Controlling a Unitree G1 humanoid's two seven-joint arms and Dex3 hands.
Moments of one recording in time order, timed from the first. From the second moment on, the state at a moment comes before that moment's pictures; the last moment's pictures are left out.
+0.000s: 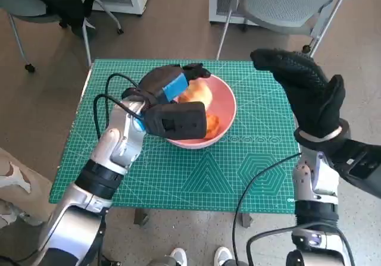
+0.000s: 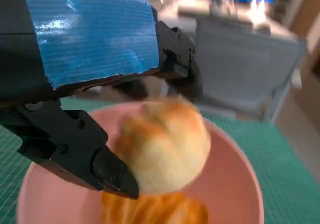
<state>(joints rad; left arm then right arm) -0.91 0.34 -0.38 0.49 0.62 0.13 -0.28 -0.69 -0.15 -0.19 0.44 0.44 -0.58 0.74</state>
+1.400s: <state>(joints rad) -0.58 0.27 0.13 0.18 -0.23 -0.21 -0.34 -0.72 -0.12 -0.12 0.41 0.38 -0.59 0.67</state>
